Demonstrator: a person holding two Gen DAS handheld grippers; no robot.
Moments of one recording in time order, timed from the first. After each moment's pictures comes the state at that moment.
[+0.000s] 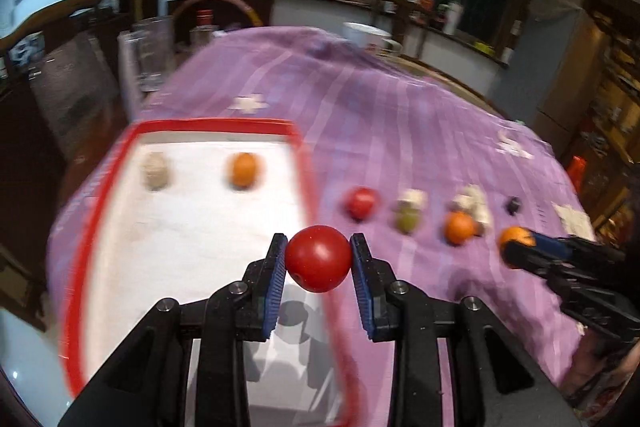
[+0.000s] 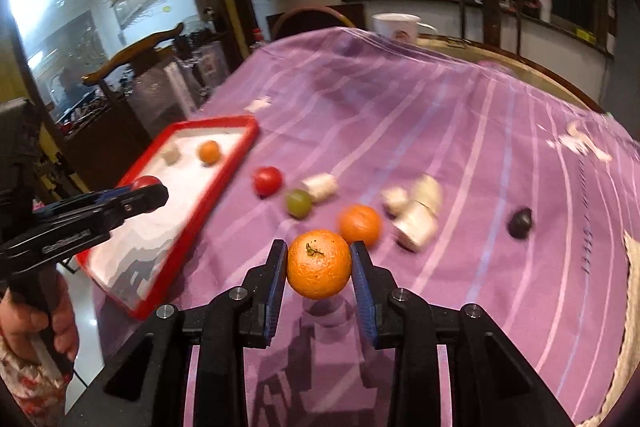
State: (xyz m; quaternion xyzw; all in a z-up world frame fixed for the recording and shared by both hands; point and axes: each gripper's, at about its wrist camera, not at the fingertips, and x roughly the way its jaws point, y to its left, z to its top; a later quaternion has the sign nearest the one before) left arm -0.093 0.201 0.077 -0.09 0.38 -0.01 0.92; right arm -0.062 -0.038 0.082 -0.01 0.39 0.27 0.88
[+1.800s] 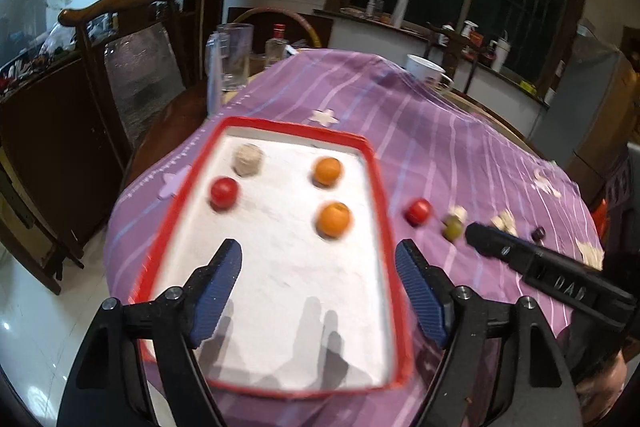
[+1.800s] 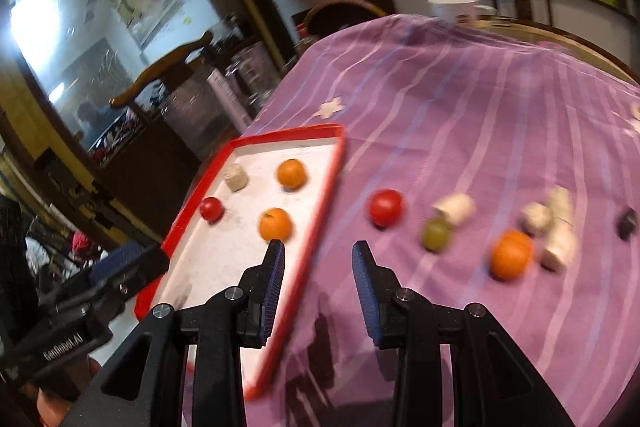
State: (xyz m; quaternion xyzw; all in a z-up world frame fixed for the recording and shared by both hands) left arm -0.152 0.221 0.092 -0.12 0.35 0.07 0.93; right arm -0.054 0.036 0.080 0.07 0.41 0.30 0.86
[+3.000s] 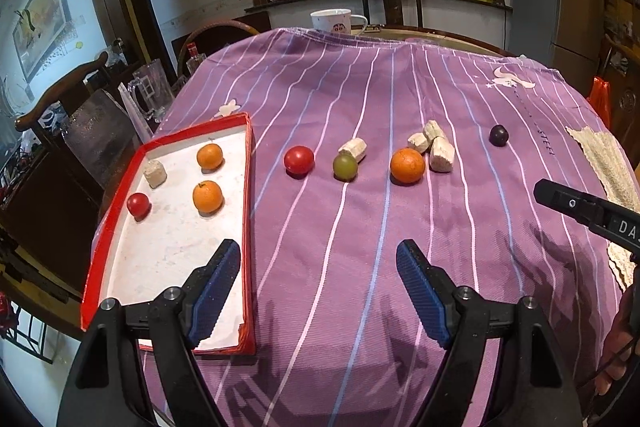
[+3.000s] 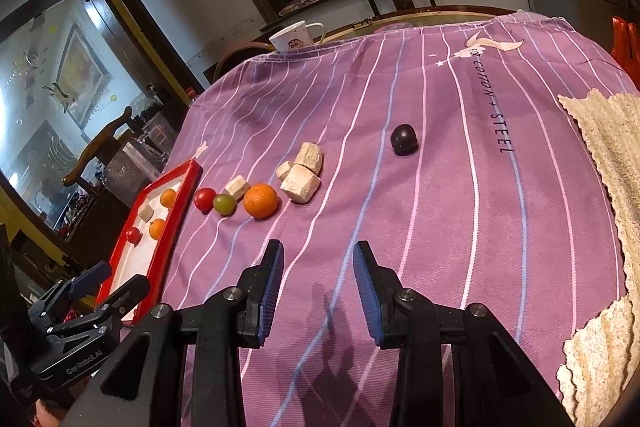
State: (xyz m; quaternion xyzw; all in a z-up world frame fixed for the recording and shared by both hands) left arm -0.138 0.065 0.074 0.05 0.39 0.05 0.92; right arm -0.094 -0.163 0.054 0.17 0.39 0.18 0.89
